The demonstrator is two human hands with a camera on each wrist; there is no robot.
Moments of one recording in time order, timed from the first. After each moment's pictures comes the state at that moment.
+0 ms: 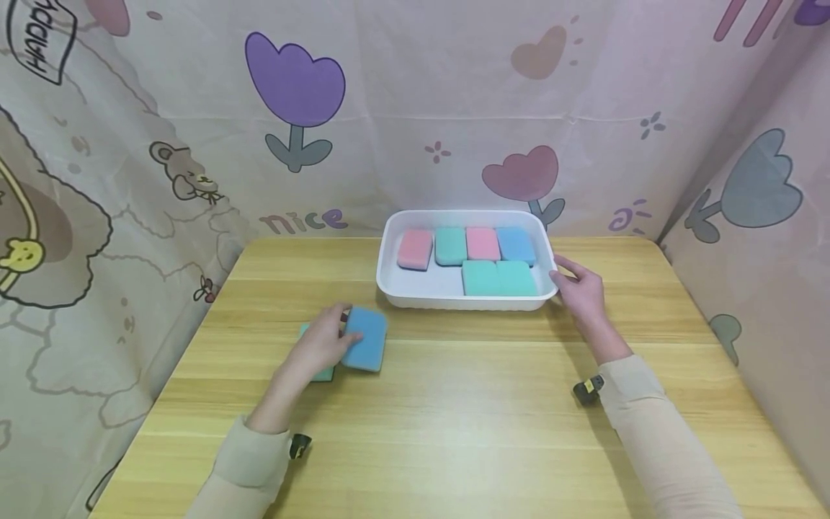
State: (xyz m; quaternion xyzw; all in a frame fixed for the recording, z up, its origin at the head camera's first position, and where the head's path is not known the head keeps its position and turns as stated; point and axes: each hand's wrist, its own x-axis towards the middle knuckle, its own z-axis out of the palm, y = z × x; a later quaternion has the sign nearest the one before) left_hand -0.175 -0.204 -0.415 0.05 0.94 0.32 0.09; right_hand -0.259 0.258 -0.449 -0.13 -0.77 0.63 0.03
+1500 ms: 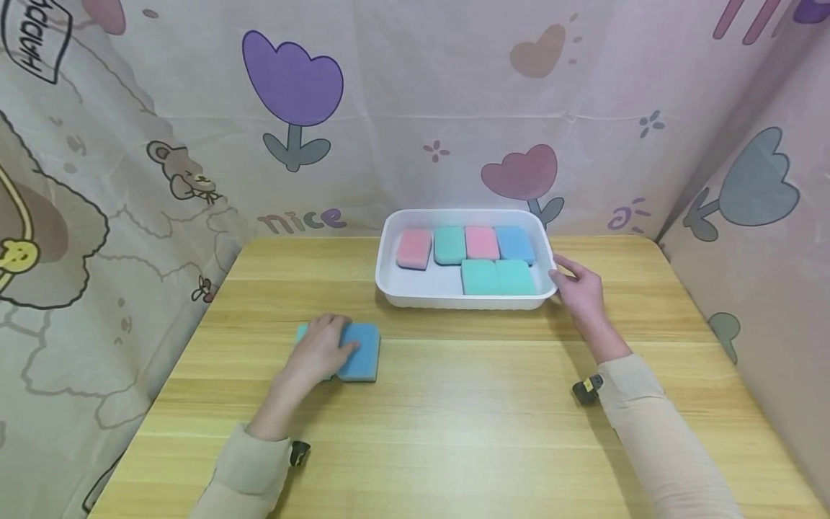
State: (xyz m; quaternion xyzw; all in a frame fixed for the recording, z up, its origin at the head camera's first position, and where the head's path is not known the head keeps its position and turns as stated) left_hand -0.165 -0.205 -0.429 0.06 0.97 0.22 0.07; right_hand -0.258 0.256 -0.450 -0.12 -0.76 0.64 0.04
